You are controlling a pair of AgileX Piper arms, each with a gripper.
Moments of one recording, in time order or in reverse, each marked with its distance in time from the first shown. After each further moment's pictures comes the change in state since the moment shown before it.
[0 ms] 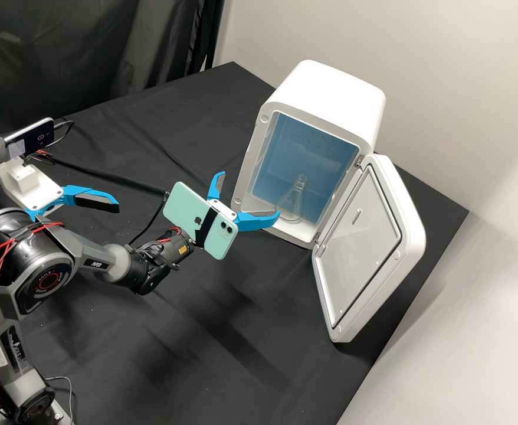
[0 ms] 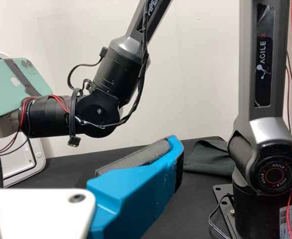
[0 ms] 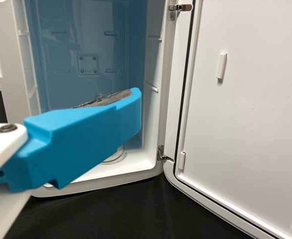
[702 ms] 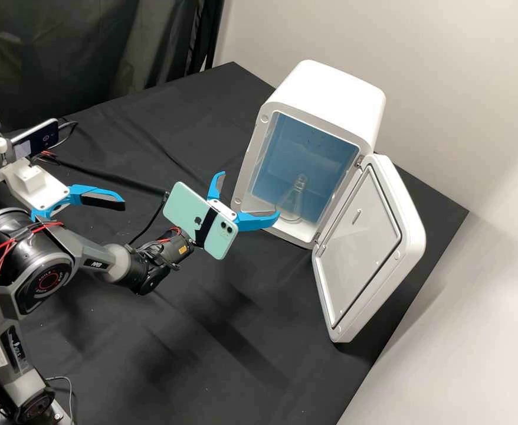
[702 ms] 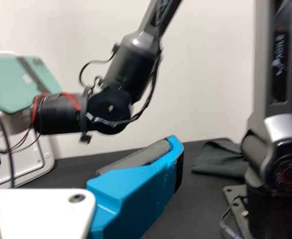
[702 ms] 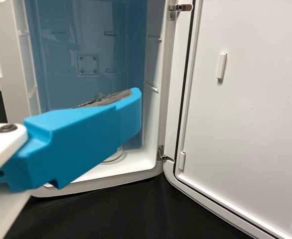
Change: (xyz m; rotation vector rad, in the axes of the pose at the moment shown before) left arm 0.002 -0.007 -0.015 0.003 0.039 0.015; right arm 0.000 0.000 0.000 0.000 0.000 0.000
